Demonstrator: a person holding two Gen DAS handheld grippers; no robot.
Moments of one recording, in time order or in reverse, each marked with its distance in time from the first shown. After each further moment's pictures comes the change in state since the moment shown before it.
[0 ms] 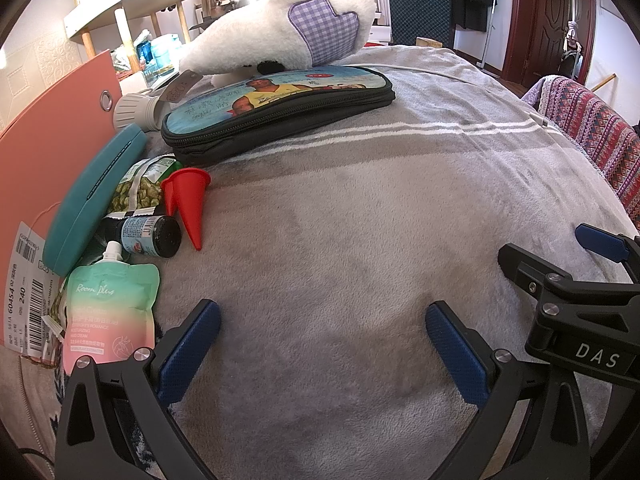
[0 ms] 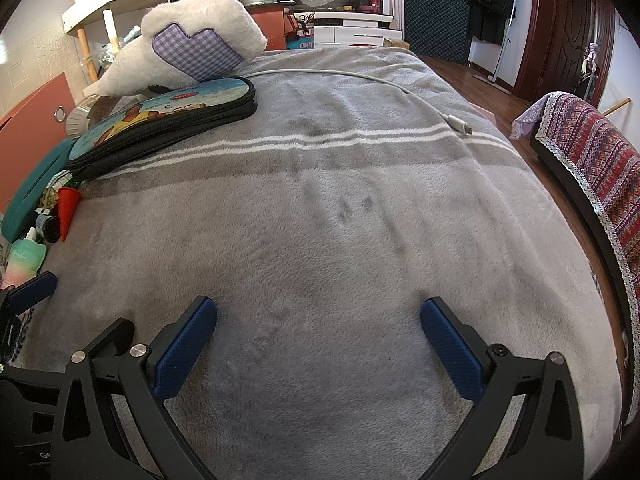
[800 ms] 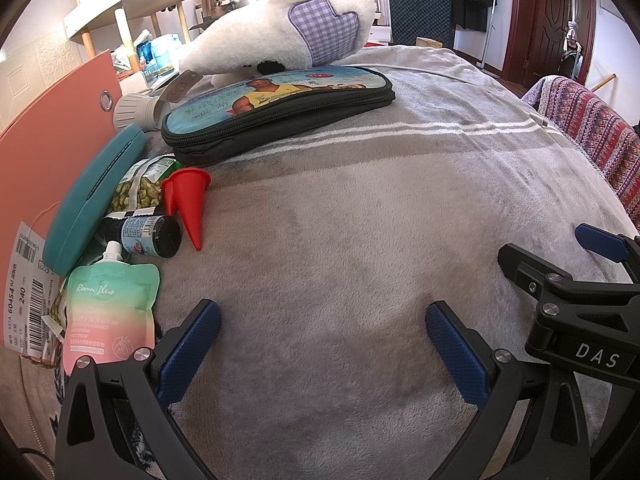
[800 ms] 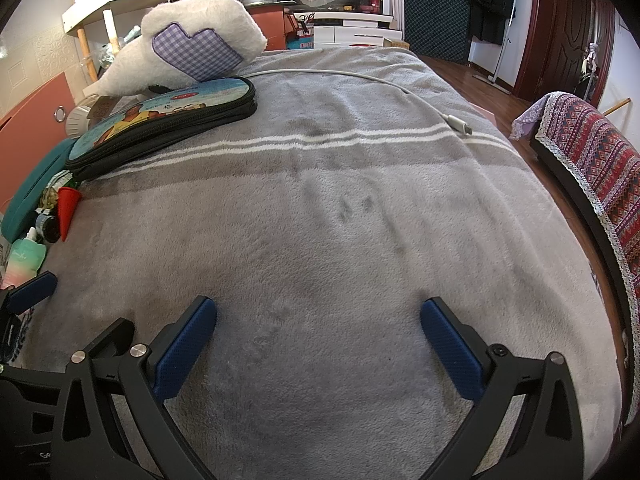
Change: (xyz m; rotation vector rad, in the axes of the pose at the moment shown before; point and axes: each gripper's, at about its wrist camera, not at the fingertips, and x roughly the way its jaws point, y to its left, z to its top) left arm 0.000 0.000 0.000 -0.001 0.000 0.001; right arm 0.000 0.001 0.000 -0.002 0.000 0.001
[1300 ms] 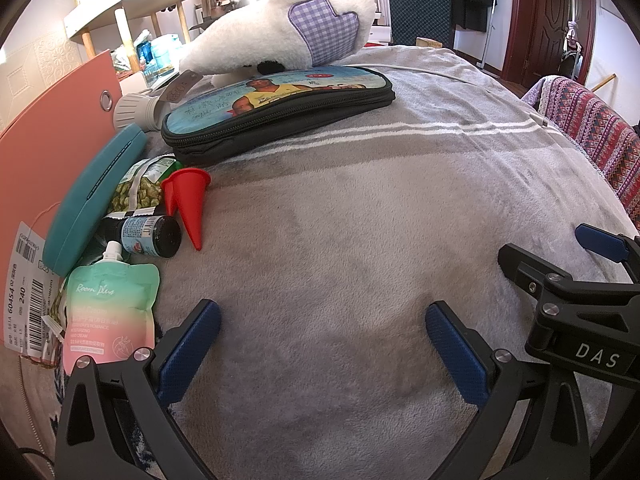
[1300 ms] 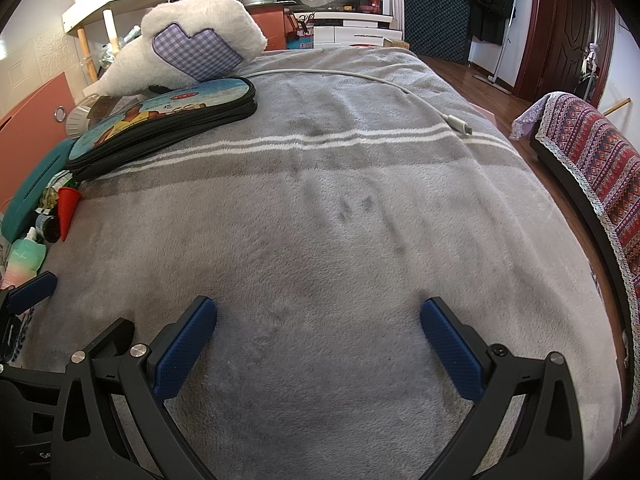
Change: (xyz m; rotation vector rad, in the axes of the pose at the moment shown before) left arm 0.000 0.000 0.000 -0.001 0.000 0.001; right arm 0.000 0.000 0.000 -0.001 0.000 0.001
